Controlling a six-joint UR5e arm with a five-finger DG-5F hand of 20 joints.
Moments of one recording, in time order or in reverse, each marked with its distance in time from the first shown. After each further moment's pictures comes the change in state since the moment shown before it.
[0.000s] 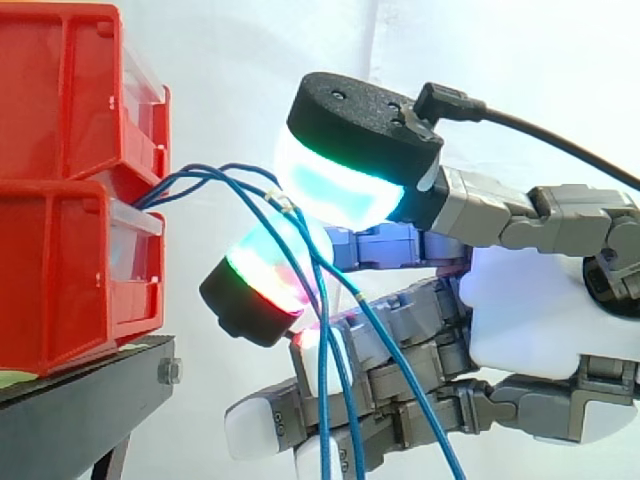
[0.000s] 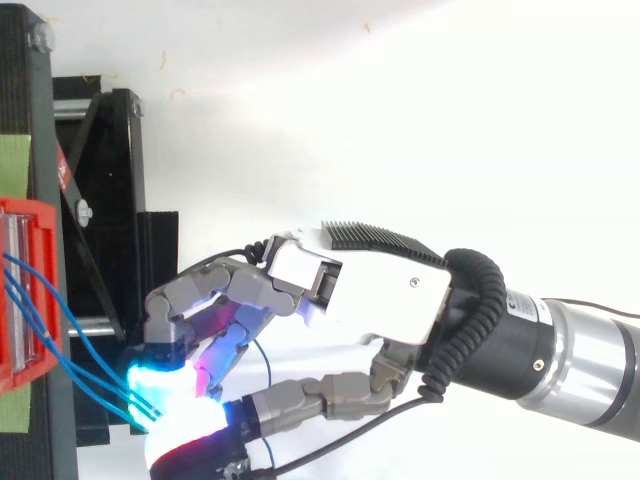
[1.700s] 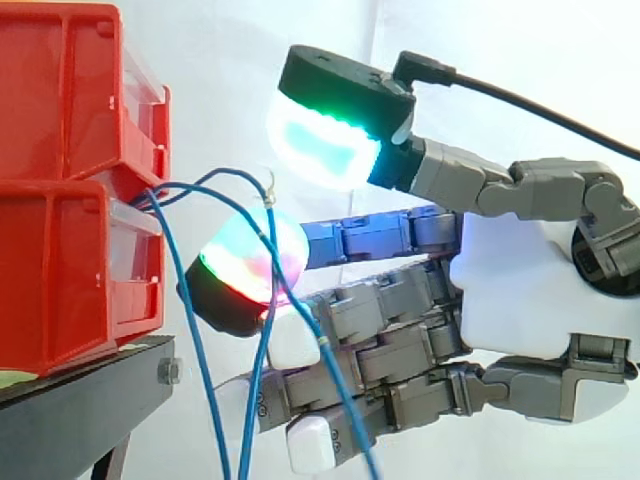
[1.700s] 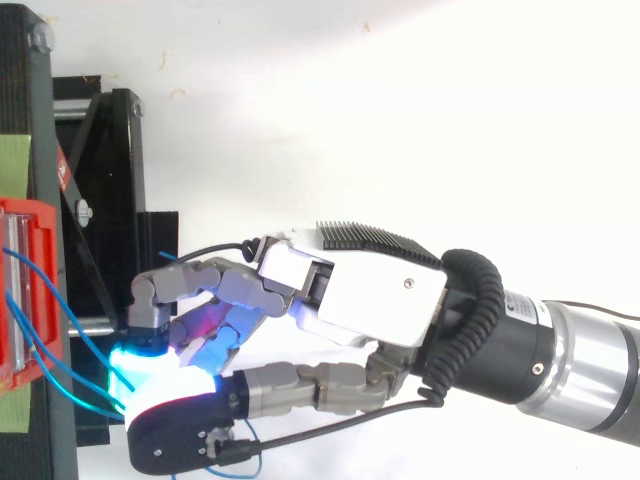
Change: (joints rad) arm -0.001 0.000 0.034 -0.054 0.000 0.012
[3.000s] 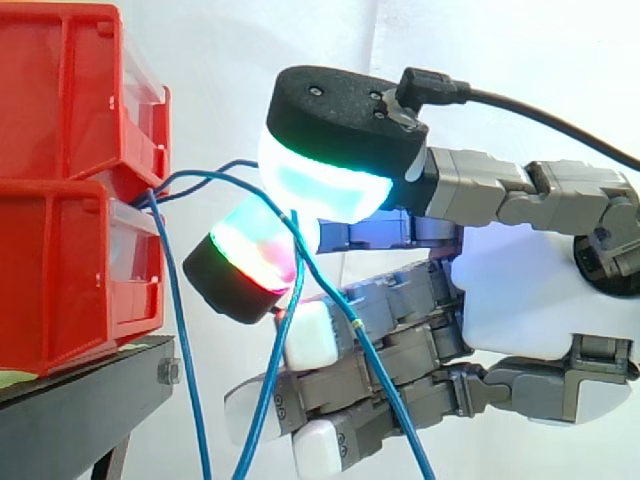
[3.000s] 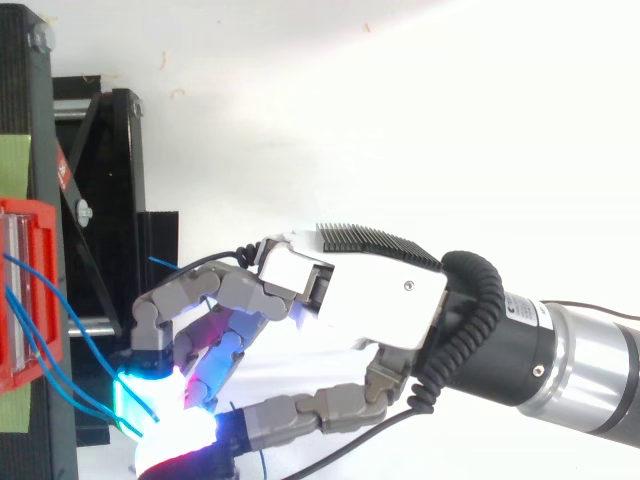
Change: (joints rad) arm 0.001 0.001 0.000 -0.006 -0.001 0.000
